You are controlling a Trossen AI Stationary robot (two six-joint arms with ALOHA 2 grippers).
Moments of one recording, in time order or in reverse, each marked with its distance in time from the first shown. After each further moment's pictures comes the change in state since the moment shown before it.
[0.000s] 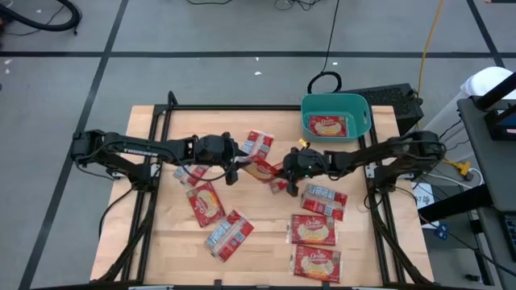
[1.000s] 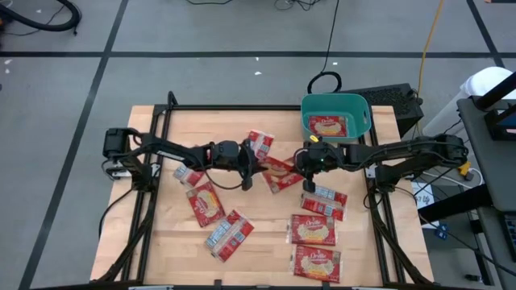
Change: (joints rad) left arm 0.024 0.331 0.000 0.491 0.169 0.075; right arm -0.044 -0.248 0.000 -0.359 -0.019 -0.163
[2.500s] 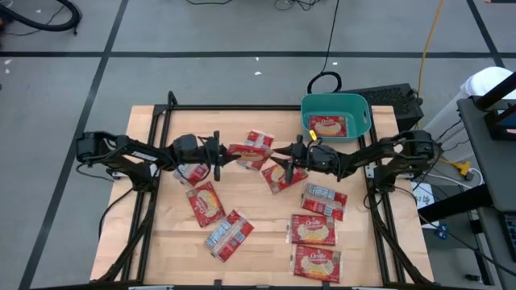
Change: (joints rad) left arm 0.163 -0.277 -0.477 0.482 0.122 -0.026; right arm -0.007 0.352 -0.134 1.068 0.182 0.084
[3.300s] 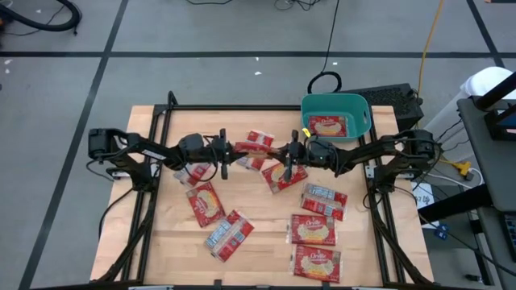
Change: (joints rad) left arm -0.022 0.129 0.084 0.106 -0.031 -0.012; right arm -0.035 -0.022 0.056 -0.071 -0.106 -0.133
